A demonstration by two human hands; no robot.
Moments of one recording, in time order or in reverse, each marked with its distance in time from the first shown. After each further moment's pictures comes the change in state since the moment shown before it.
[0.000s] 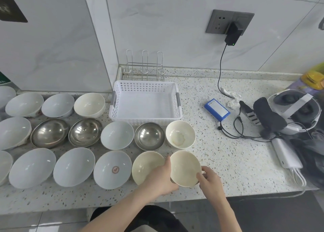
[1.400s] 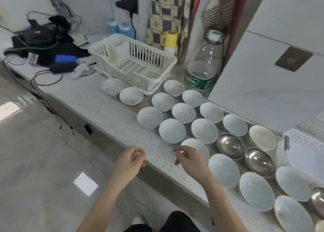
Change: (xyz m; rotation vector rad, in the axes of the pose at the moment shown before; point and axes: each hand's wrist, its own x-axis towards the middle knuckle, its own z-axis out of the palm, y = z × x) left_hand -0.353 -0.489 -0.168 -0.896 0.986 -0.315; right_hand -0.208 -0.326 0.484 -0.361 -0.607 -0.580
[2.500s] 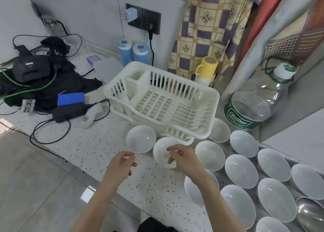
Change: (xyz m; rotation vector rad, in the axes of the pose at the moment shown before) left_hand 0.289 0.018 -0.197 -0.024 -0.003 -0.199; right_hand 0.263 -0.187 0.103 0.266 -0.020 0.094
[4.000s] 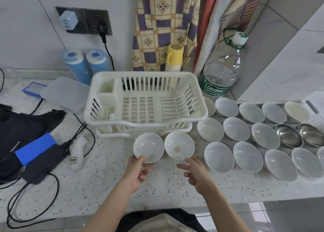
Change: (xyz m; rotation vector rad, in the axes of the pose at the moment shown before) left_hand 0.117 -0.001 -0.022 -0.148 -0.541 -0.325; right_hand -0.004 0.038 0.108 0.794 0.558 0.570
